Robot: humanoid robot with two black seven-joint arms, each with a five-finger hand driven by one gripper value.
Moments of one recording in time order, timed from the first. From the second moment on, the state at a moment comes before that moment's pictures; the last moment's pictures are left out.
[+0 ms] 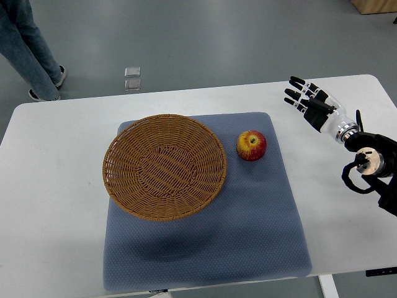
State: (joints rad) left arm 0.00 0.00 -0.09 -0.15 0.07 0.02 0.14; right arm 0.74 -0.31 0.55 0.56 0.04 0.35 0.31
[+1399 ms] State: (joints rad) left arm 0.00 0.00 -0.09 -0.15 0.07 0.02 0.14; right arm 0.82 -0.39 0.53 0.77 -0.95 0.40 0.38
